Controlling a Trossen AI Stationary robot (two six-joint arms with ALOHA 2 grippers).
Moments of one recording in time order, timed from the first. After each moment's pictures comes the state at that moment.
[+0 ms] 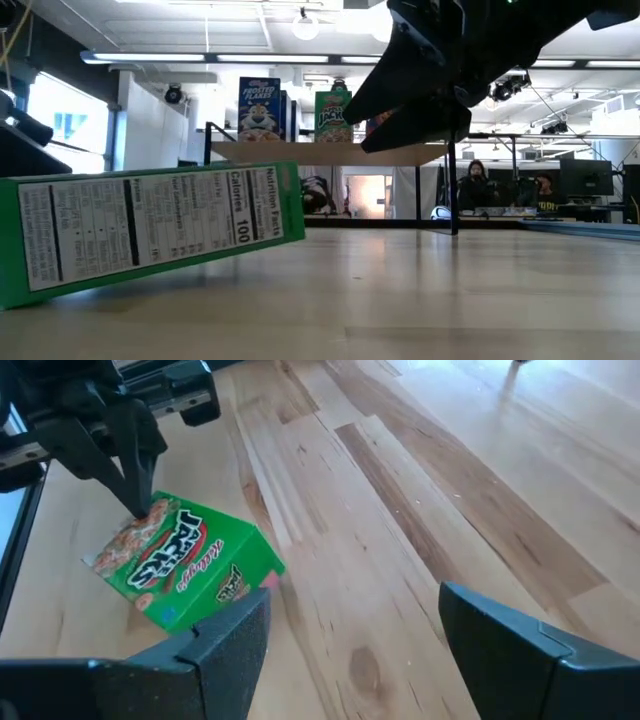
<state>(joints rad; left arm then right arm) -0.98 1.86 0.63 0.49 -0.96 -0.81 0.45 1.72 0.90 0.16 0.52 0.63</state>
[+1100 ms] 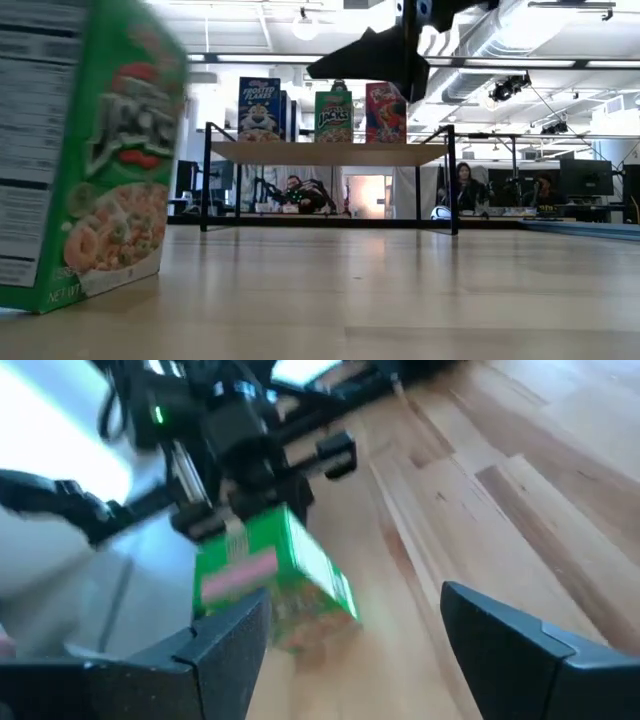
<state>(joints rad) -1.03 1.86 0.63 0.47 -1.02 -0.89 0.42 1.72 1.02 0.26 0.27 0.65</state>
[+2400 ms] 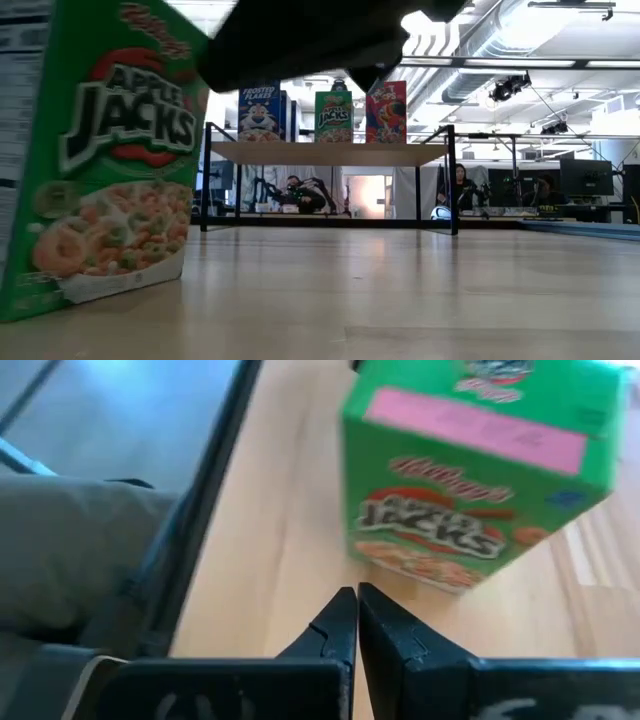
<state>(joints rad) -0.98 1.86 0.63 0.59 -0.90 -0.77 0.59 2.11 1.49 -0.11 0.31 0.34</state>
